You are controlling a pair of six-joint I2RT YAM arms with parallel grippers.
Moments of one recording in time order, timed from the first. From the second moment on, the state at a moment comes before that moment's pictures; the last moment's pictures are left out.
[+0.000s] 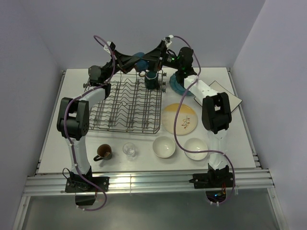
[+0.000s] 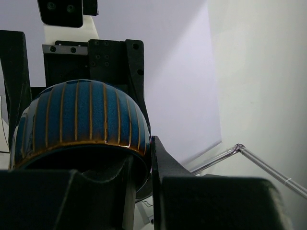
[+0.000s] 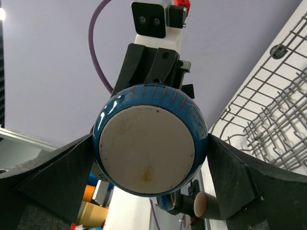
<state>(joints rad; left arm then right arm) -0.23 2.03 1.45 1.29 0.84 -1.96 0.32 2.15 1.79 0.68 -0.98 1.46</state>
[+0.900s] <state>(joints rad) -0.24 2.03 1.45 1.30 0.87 -1.96 0.32 2.14 1.77 0.73 -1.01 1.48</state>
